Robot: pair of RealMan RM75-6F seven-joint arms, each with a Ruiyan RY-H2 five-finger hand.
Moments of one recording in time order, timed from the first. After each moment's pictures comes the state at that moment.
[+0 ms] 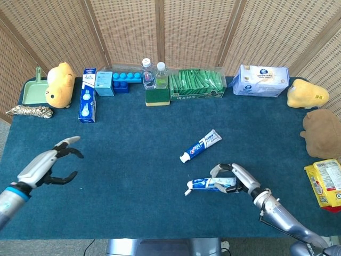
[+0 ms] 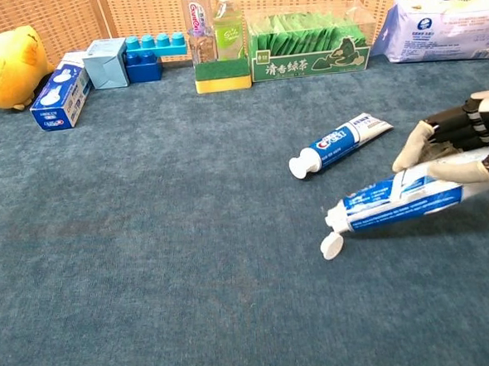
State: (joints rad) left arm -0.41 -0.67 -0.10 -2.09 1.38 0.91 -0.48; right arm 0.51 -1.20 0.05 -1.69 -1.47 0.86 0.75
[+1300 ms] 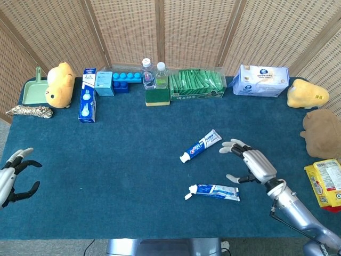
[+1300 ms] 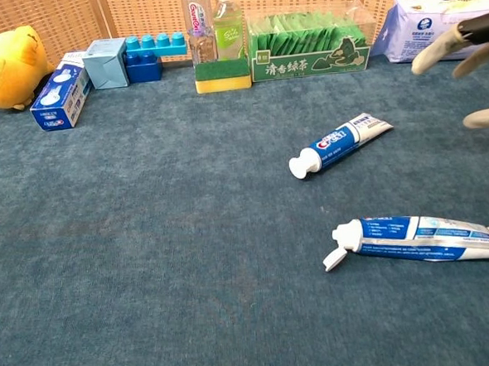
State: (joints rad) left arm -0.17 -0.77 0.00 -2.04 1.33 1.25 -0.15; right arm 0.51 -1.10 0.08 -1.70 -1.53 1.04 0.42
